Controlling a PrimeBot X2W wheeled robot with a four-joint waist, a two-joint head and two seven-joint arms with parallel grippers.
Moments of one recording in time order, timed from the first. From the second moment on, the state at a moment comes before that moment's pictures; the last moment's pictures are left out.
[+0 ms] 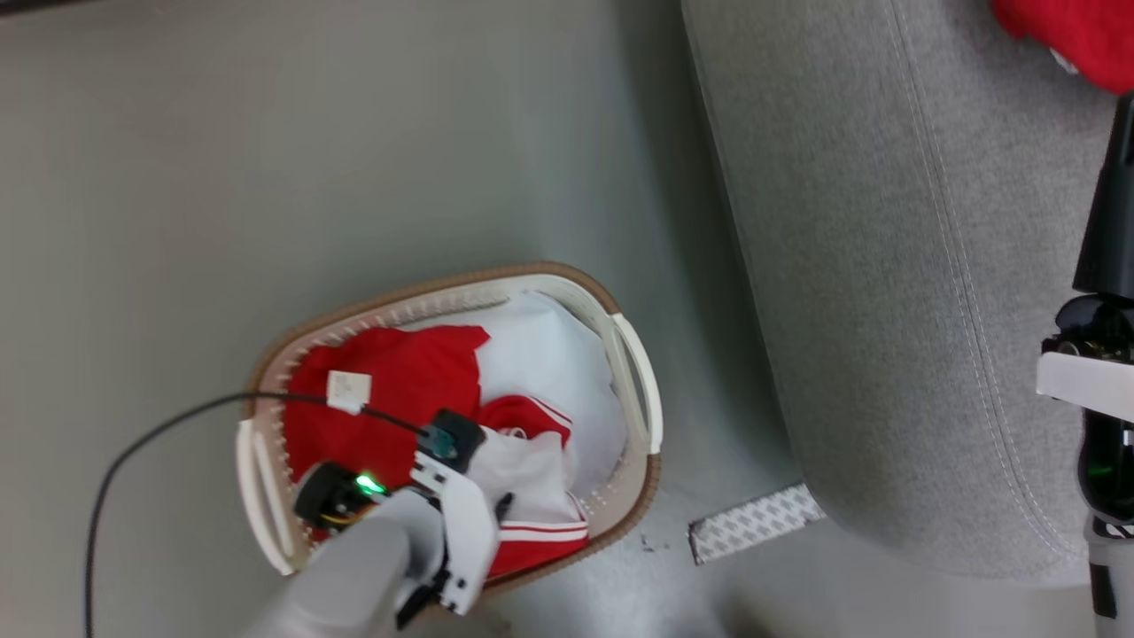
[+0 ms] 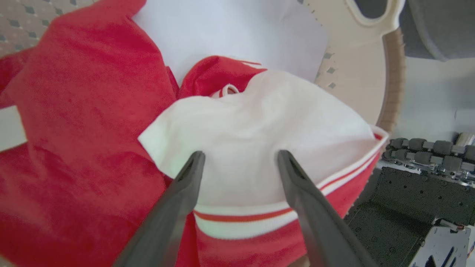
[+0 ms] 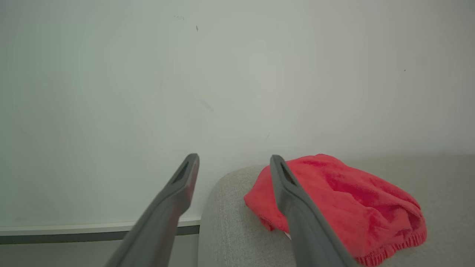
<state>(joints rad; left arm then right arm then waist) -0.72 0.10 -0.78 1.04 -0.38 -0.13 0.06 -0.48 -0.14 -0.05 -0.03 0.36 0.13 -0.26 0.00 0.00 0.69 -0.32</state>
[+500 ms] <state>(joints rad) -0.87 0.22 -0.96 1.14 -0.55 -0.13 0.26 -0.54 -0.07 -0.01 -0.03 0.38 0.13 -0.26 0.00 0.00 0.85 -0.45</state>
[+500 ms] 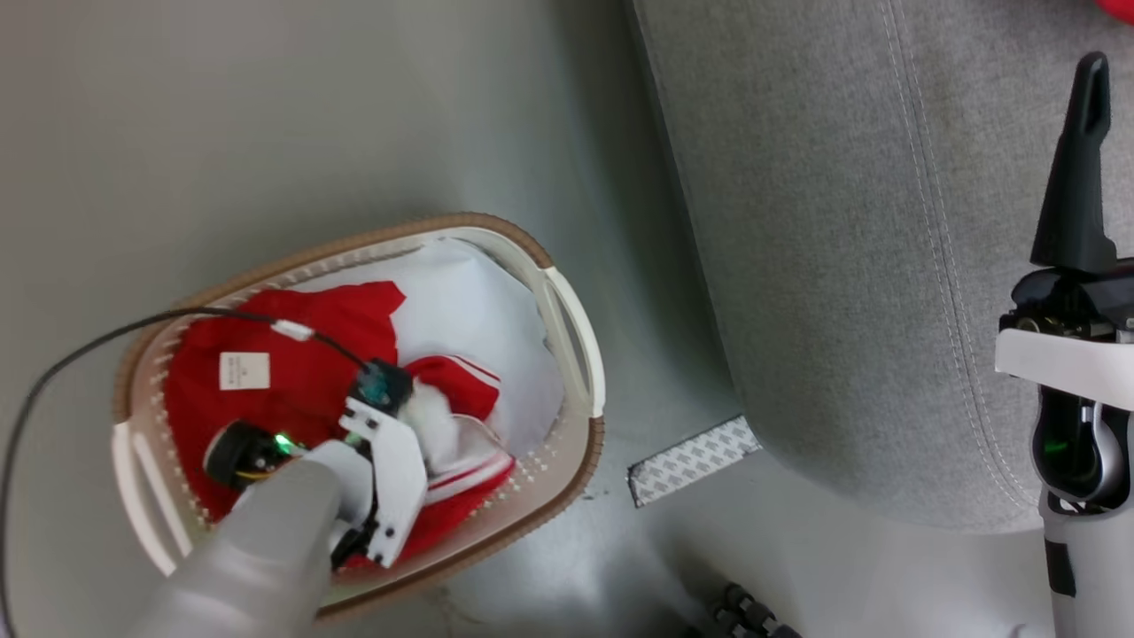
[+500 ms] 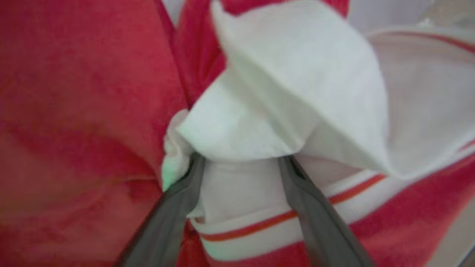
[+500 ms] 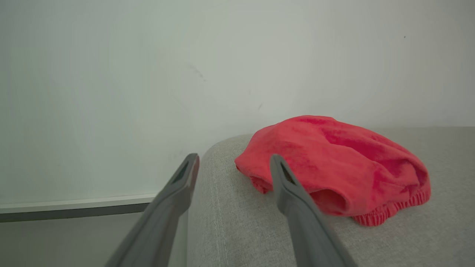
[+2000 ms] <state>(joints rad) -0.72 0.12 -1.25 0.92 -0.96 -0.13 -0.16 -0.32 -0.23 -0.02 0.11 0.34 0.13 -0.26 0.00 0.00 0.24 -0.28</state>
